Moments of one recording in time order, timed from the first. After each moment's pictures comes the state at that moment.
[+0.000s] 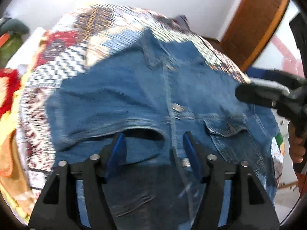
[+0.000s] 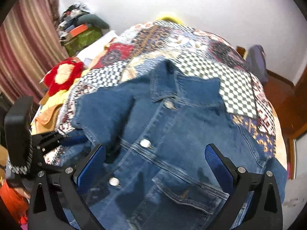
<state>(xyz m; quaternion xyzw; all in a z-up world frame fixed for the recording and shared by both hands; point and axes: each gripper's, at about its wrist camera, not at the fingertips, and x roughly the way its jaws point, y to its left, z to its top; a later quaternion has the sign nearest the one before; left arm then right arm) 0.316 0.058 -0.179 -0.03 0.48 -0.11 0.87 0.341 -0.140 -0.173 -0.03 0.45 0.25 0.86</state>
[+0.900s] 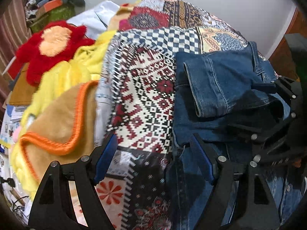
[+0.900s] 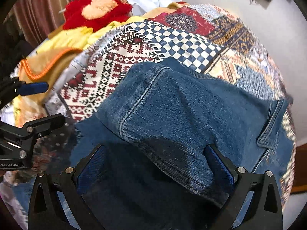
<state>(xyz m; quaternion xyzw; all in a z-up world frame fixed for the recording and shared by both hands) 0.283 0.247 -0.238 -0.09 0.49 0.05 0.87 0.343 0.102 -0.266 -0.27 0.46 0.31 0.79</state>
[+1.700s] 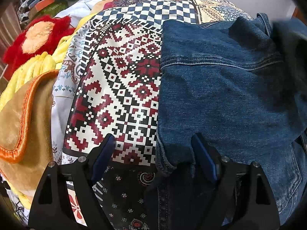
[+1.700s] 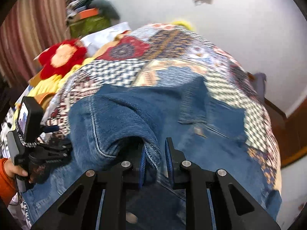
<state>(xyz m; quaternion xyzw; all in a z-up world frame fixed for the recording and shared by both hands) 0.315 0.216 -0.290 -0.06 0.53 0.06 0.84 0.353 -0.048 -0.194 -0.13 0.42 0.22 0.87</state>
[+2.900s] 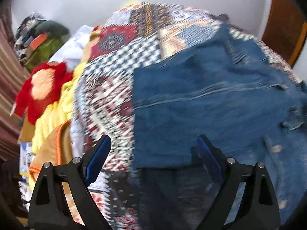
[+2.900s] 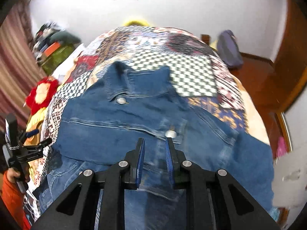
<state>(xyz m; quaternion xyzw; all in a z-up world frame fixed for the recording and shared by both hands) 0.321 0.145 -0.205 0.04 0.48 0.03 0.88 0.339 -0.220 -0.190 0.02 0.47 0.15 0.87</state>
